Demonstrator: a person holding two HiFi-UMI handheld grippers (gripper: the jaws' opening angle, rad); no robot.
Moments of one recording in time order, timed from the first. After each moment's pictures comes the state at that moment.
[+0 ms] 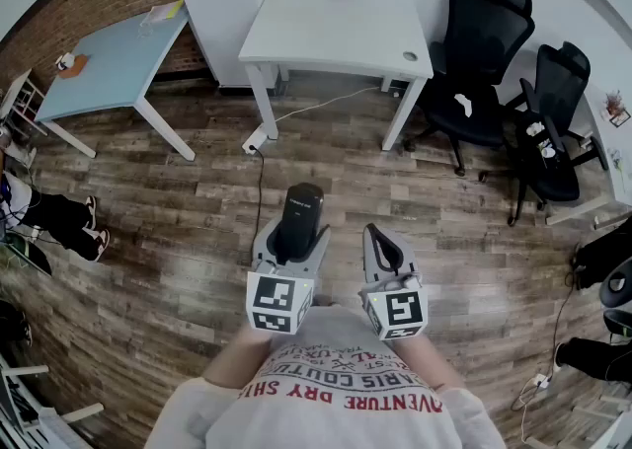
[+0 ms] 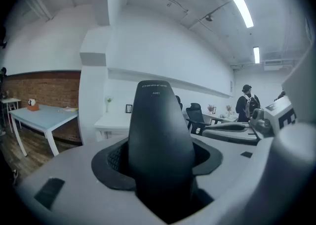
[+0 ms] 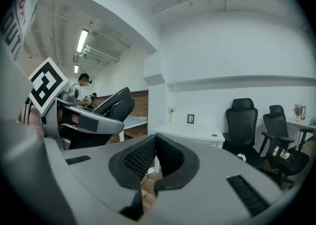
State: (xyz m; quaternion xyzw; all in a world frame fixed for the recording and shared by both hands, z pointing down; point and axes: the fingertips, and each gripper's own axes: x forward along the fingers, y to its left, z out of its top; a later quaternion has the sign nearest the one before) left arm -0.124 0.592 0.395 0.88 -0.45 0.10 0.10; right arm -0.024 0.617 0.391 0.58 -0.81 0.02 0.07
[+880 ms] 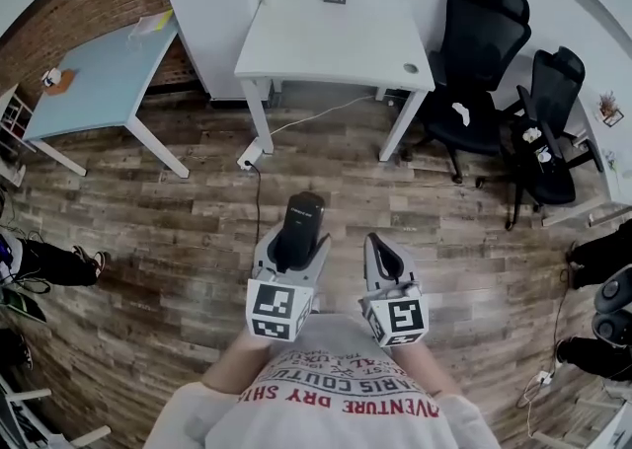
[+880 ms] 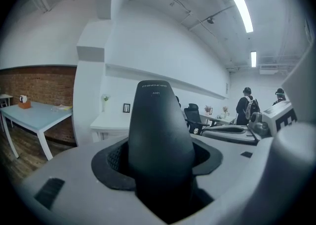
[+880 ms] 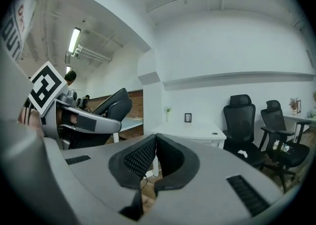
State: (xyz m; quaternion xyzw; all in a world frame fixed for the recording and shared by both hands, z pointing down) left arm -0.154 0.527 0.407 0.90 -0.42 0.10 0.11; right arm -0.051 0.560 0.410 0.61 -0.79 0.04 0.06
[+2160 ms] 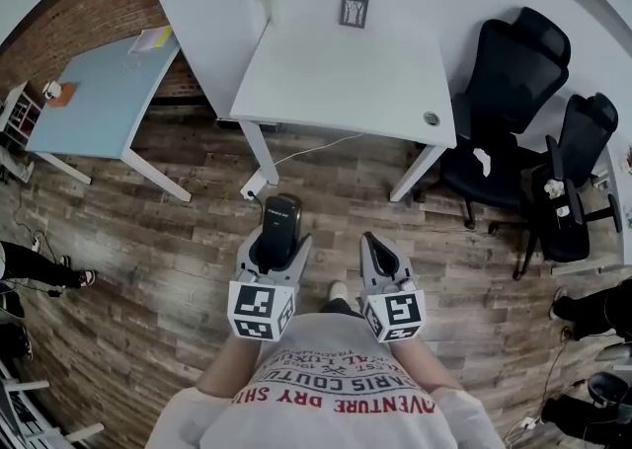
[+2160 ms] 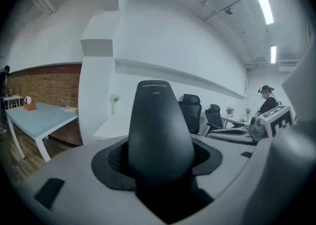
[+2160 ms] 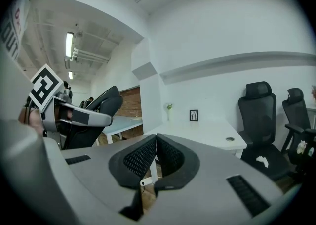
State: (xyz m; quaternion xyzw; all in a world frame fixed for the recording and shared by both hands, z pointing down) left arm -0.122 0.294 0.414 0.86 -0.49 0.11 0.12; right arm 0.012 0.313 0.430 0.56 -0.82 0.07 0.05
